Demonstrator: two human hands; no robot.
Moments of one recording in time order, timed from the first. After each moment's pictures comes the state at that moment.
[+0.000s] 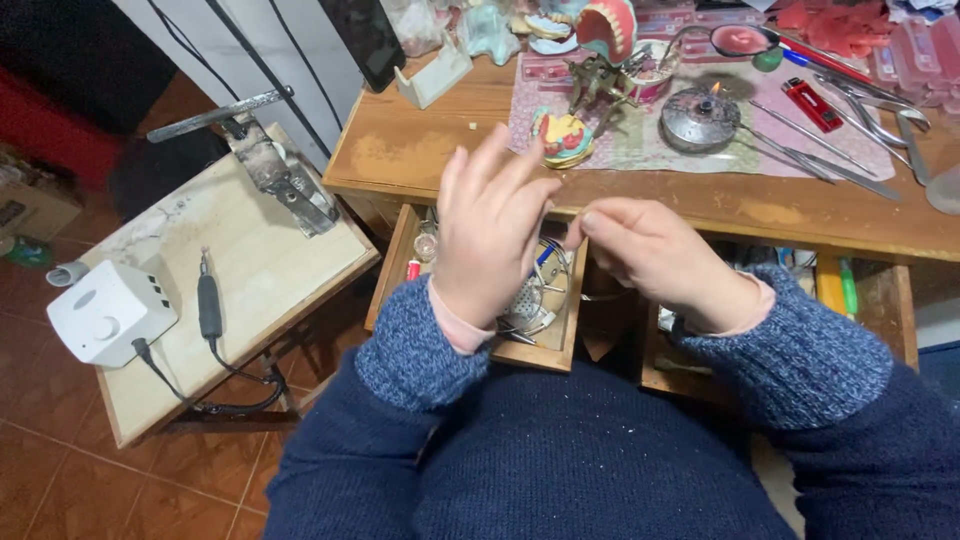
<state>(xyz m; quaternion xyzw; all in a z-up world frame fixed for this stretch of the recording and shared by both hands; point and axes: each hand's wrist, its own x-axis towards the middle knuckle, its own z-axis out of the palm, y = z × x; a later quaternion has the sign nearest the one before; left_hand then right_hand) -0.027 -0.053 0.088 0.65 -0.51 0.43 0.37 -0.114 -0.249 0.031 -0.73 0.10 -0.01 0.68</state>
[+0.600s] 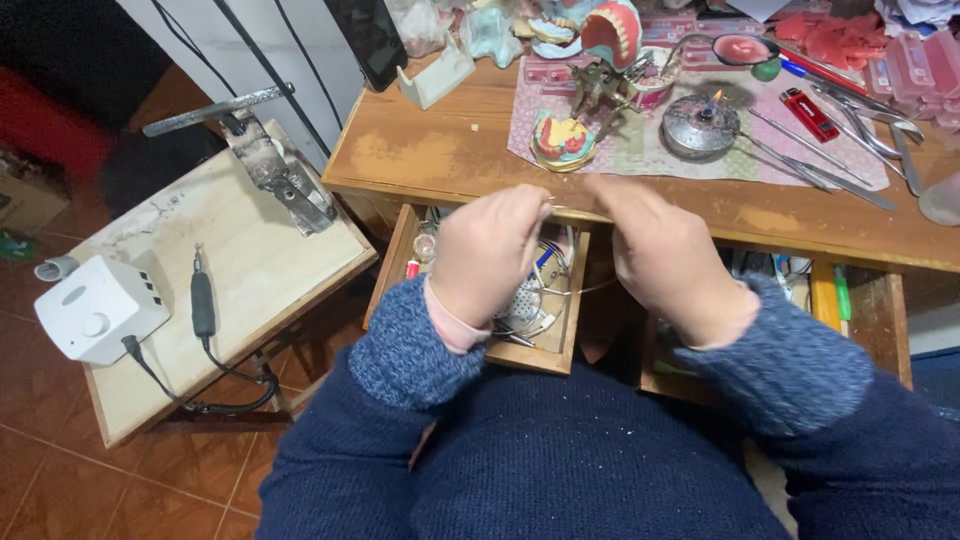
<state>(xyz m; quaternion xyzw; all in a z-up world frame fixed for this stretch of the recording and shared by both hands) -0.007 -0.052 0.045 0.71 -0.52 0.26 0.39 -0.122 -0.243 0.029 -0.93 -0.05 -0.36 0.08</state>
